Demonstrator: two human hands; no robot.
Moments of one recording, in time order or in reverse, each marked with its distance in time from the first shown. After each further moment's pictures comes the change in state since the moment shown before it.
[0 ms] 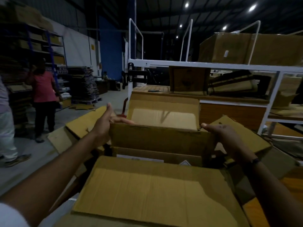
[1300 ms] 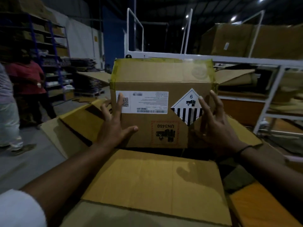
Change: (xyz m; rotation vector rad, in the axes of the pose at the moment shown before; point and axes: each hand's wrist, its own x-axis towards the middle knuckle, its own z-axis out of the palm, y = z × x) left_hand -0.014 -0.041 0.060 0.873 0.486 0.522; right_hand 0.012 0.019 -0.023 -0.882 0.186 -0.755
